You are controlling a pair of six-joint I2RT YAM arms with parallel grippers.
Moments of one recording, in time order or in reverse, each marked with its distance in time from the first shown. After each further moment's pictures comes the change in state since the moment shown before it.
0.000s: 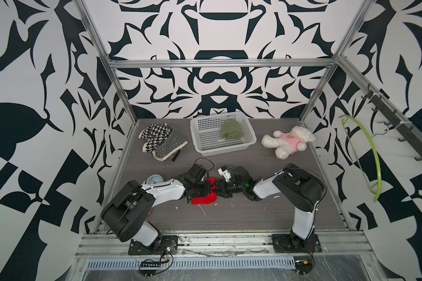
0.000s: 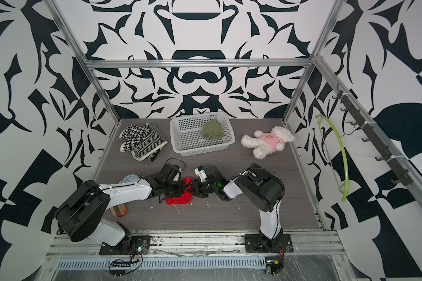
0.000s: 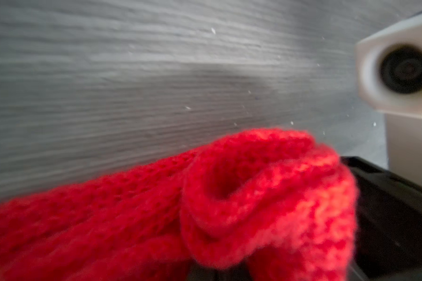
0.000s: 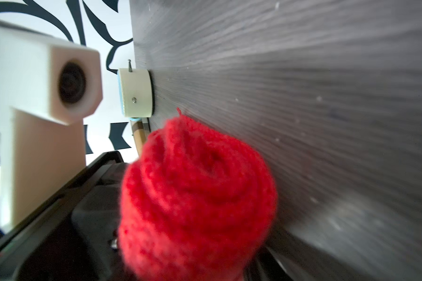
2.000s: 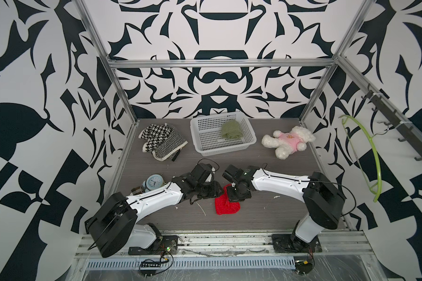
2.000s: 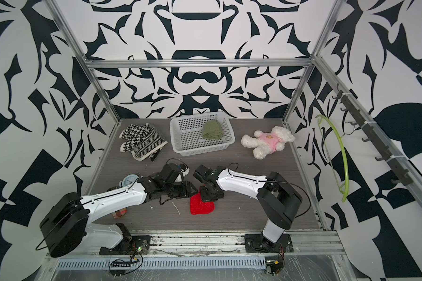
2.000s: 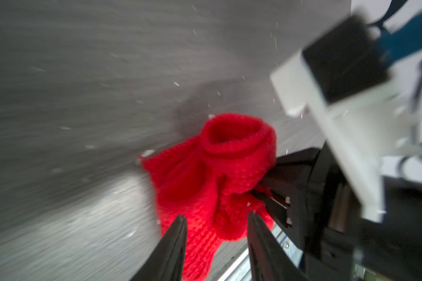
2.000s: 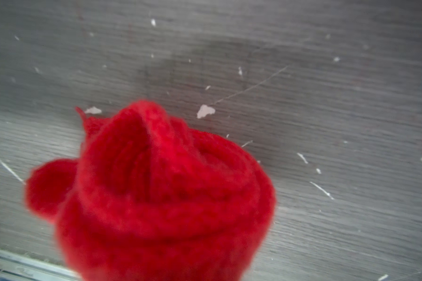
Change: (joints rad) left arm -0.142 -0.134 0.062 -0.047 0.118 -0.079; right arm 0.119 -0.272 0.369 -1.488 0.600 -0.342
